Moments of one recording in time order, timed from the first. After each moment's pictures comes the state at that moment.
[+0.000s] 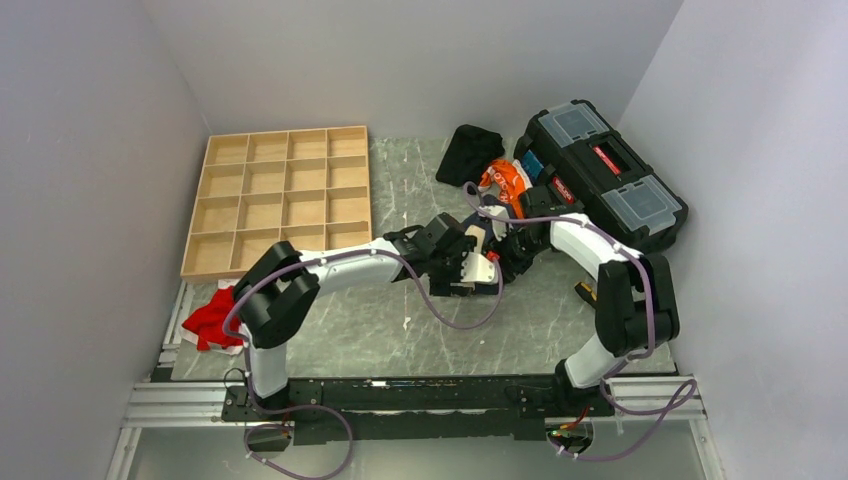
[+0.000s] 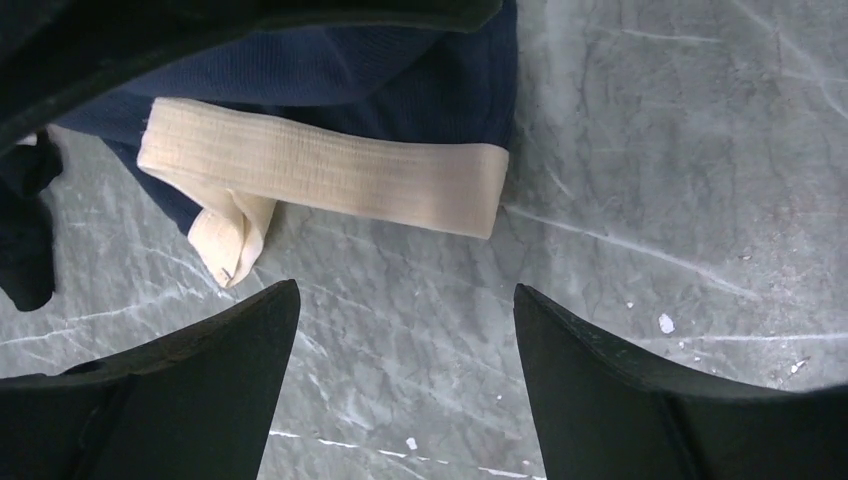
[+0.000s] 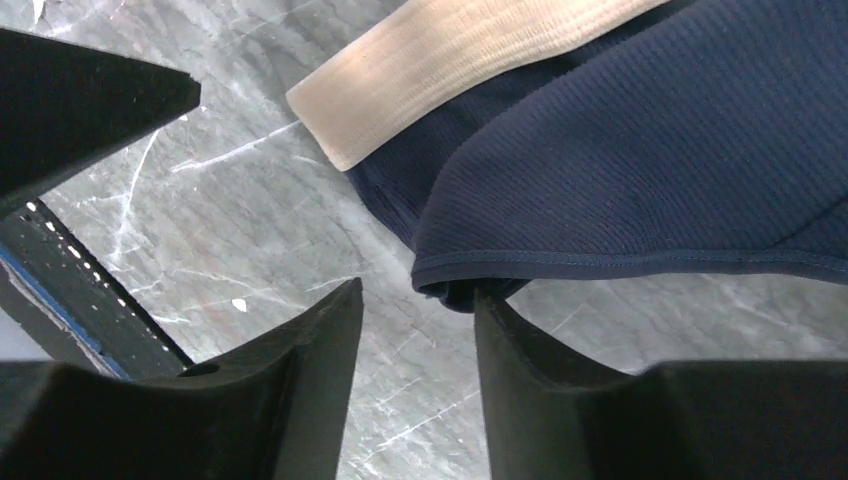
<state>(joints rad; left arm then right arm) -0.93 1.86 1.29 -0.27 0.19 0.78 0.21 1.58 1.02 -0.75 -0.50 -0.49</state>
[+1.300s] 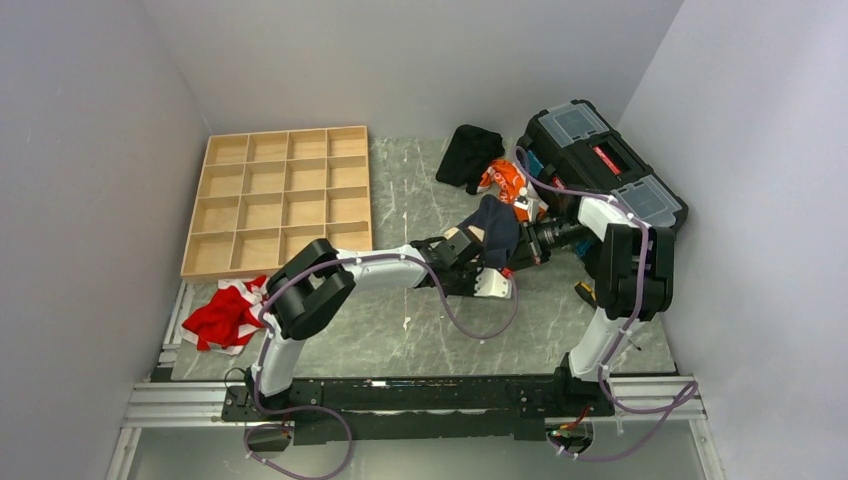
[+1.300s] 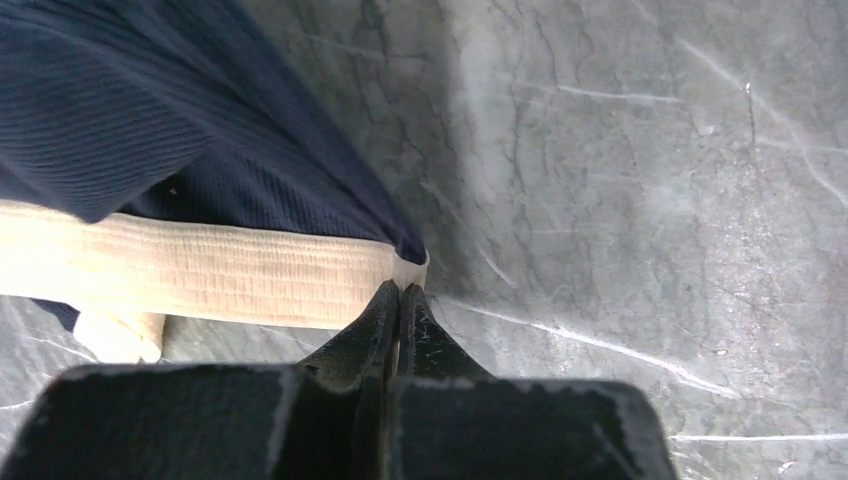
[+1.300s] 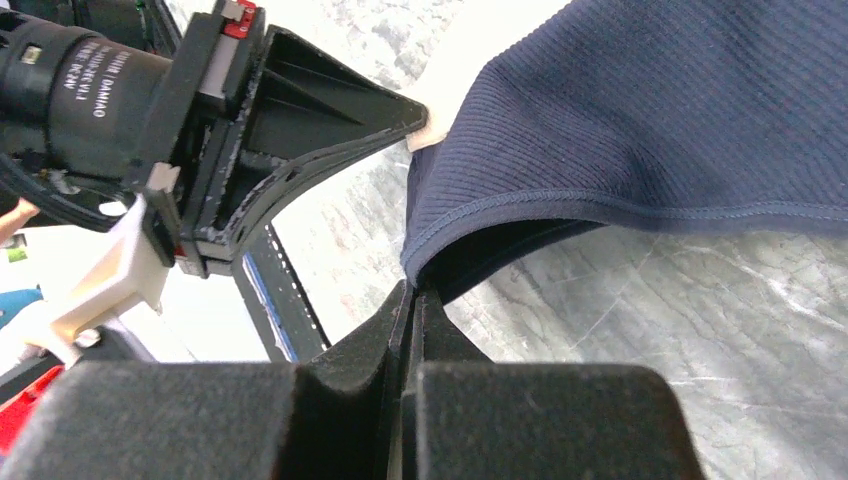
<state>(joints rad) -1.00 2.04 1.40 -0.30 0.19 0.76 -0.08 1.82 1.18 -1.03 -0.94 -0.65</state>
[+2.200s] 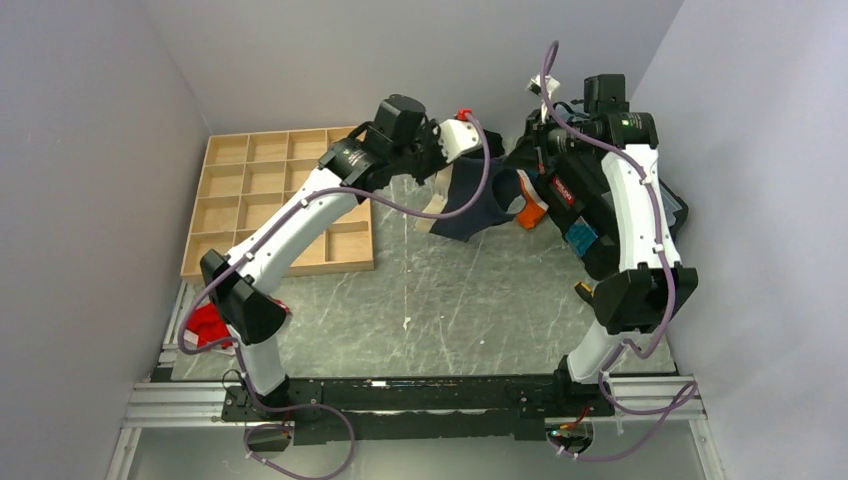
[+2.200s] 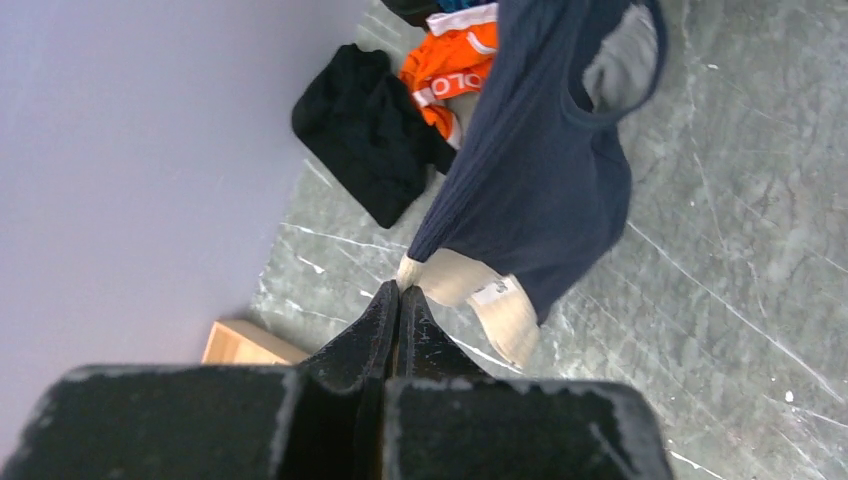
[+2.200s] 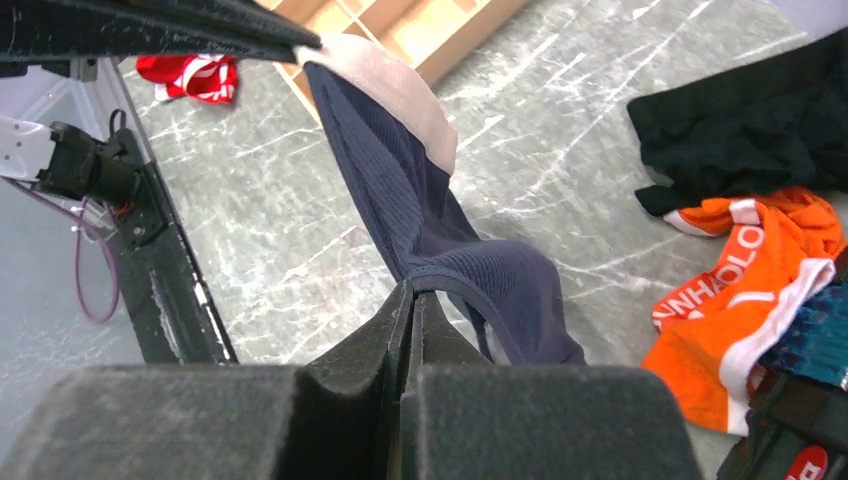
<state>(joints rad) -0.74 1.81 1.99 -0.67 0.15 0.56 0.02 1.73 1.96 -1.12 -0.94 -0.43</state>
